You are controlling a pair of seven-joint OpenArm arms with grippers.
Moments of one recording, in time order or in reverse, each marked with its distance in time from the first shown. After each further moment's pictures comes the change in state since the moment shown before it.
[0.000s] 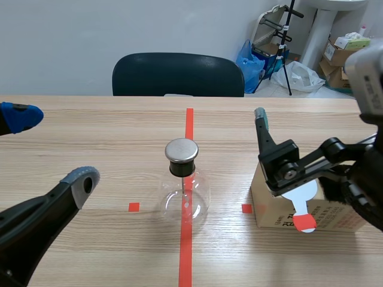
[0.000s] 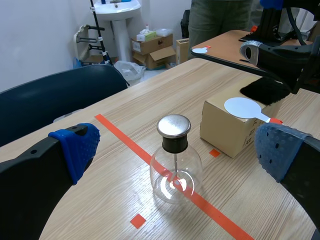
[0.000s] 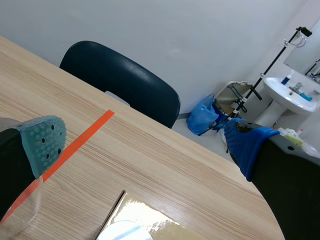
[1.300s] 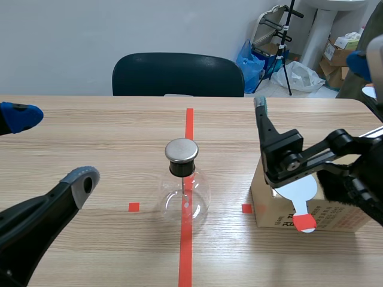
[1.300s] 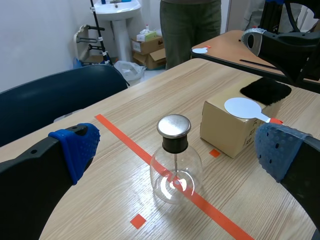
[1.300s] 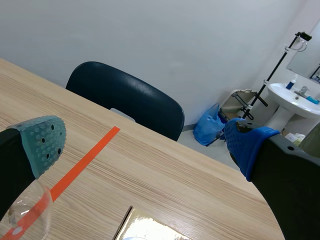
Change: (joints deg) left arm 0.0 0.0 0.0 0.0 0.0 0.0 0.0; right arm 0.0 0.0 0.0 0.0 4.1 0.3 4.4
